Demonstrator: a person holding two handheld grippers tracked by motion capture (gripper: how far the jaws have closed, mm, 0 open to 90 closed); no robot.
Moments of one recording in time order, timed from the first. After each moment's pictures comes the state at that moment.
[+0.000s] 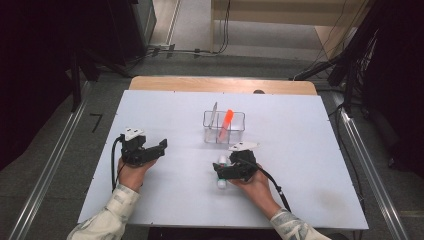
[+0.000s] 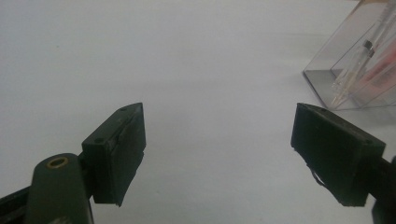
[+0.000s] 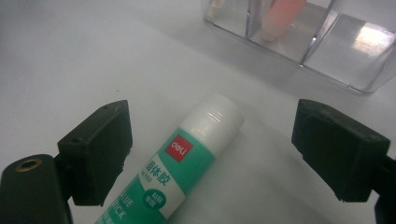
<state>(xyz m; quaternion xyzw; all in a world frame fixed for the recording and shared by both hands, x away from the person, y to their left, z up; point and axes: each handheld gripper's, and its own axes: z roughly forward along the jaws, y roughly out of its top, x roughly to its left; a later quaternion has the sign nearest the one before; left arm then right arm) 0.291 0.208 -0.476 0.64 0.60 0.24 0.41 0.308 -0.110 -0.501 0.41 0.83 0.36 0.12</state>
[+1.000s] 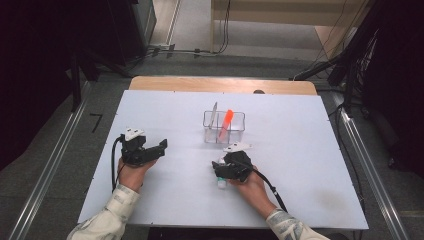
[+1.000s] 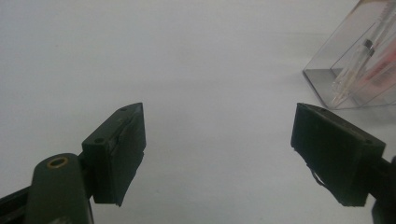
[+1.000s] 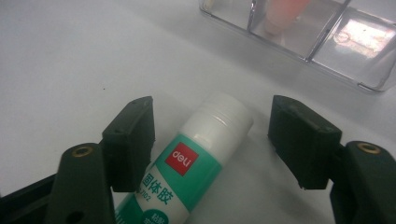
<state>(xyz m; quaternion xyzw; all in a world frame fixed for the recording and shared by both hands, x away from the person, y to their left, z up) 0.291 0.208 -0.476 0.65 0.60 0.24 0.41 0.308 -0.096 -0.508 0.41 0.83 0.34 0.15</state>
